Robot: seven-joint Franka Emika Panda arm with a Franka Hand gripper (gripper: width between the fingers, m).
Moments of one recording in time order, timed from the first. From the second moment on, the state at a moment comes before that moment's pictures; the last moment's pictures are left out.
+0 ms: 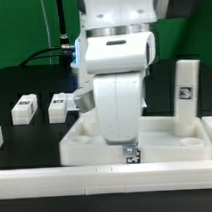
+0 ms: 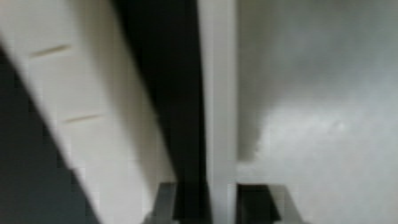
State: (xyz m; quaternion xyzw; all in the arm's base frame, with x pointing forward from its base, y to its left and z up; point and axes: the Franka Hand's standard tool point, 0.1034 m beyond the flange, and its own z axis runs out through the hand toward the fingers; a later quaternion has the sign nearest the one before) arm 0.650 -0.019 0.036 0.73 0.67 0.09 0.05
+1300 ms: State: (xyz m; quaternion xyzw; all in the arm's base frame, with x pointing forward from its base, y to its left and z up) arm 0.662 0.019 0.029 0.74 0.67 0.07 0.00
